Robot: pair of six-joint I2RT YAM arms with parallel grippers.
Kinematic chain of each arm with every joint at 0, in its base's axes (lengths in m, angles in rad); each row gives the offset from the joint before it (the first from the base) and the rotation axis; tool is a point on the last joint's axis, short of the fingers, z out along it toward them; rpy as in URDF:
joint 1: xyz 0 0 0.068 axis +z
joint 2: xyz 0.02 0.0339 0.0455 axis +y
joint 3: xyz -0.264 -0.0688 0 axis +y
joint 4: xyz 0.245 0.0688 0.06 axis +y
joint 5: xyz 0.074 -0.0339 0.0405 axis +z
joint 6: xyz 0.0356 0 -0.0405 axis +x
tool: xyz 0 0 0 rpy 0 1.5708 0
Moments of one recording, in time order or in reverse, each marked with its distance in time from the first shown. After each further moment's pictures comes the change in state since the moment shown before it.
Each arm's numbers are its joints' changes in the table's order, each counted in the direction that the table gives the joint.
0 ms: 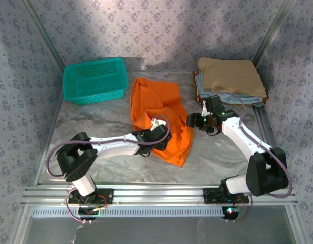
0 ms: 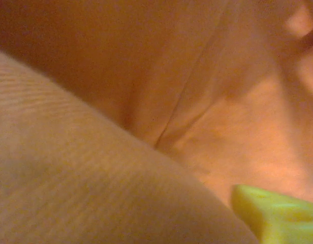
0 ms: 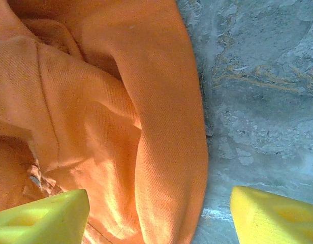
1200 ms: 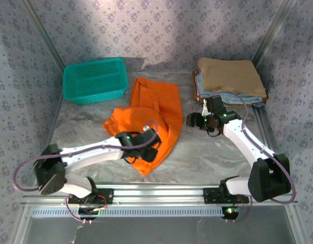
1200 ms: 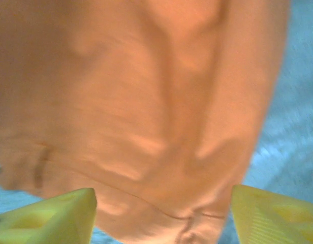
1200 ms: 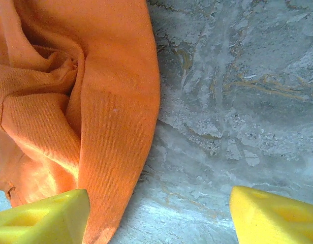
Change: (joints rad) left arm -0.067 -0.232 0.007 0.427 -0.179 0.087; right arm 0.010 -0.061 0.004 0.000 -0.002 -0.008
